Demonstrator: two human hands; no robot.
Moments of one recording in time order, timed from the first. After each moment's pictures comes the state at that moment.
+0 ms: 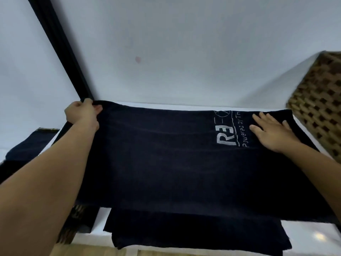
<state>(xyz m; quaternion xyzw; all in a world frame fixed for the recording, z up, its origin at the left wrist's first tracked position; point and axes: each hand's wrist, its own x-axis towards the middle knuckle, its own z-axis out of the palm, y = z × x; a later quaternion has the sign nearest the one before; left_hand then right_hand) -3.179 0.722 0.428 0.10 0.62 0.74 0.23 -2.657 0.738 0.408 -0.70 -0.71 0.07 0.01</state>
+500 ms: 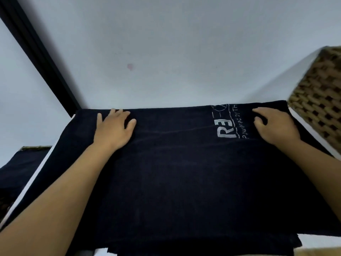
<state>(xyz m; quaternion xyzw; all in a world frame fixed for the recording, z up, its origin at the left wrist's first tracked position) -3.125 0.730 0.419 0.69 0.71 0.13 0.01 -2.676 0.757 0.409 -0.69 -0.68 0.01 0.26</state>
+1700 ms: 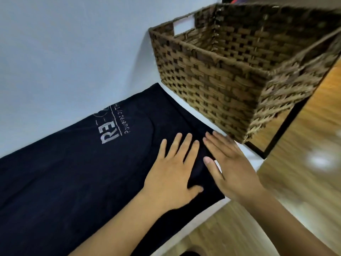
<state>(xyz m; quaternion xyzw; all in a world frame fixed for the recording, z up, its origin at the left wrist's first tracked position) -2.742 0.580 0.404 0.96 0.29 0.01 -0.03 -2.576 0.498 0.365 -0.71 -0.64 0.02 0.28</state>
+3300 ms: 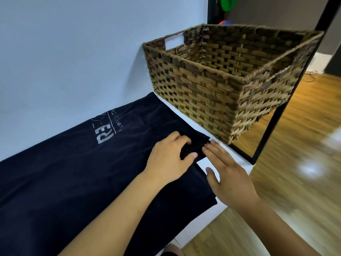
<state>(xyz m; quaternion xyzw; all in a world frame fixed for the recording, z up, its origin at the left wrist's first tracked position) -2.718 0.598 0.413 0.91 0.32 0.21 0.14 -2.572 0.473 0.341 -0.71 -0.62 -0.06 0.33</state>
